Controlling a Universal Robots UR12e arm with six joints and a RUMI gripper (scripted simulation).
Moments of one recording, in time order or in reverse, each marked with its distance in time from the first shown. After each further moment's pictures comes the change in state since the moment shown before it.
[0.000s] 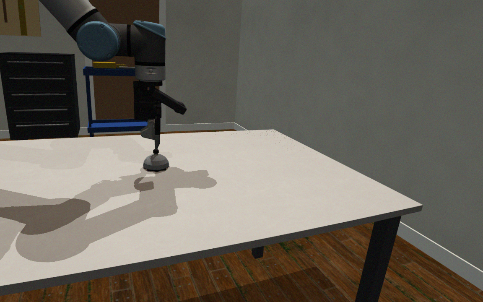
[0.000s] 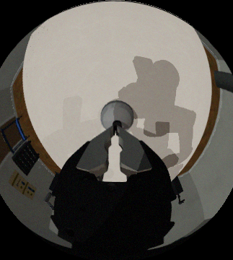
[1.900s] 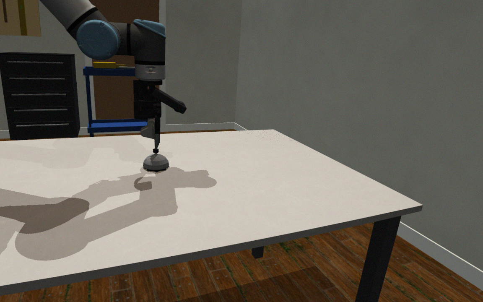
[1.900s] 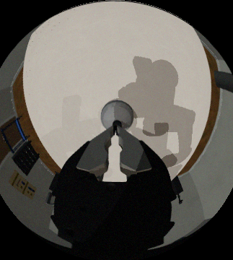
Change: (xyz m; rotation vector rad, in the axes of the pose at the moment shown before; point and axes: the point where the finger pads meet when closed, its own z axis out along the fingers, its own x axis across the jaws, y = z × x) arm 0.000 0.000 -0.003 -0.001 0.000 0.000
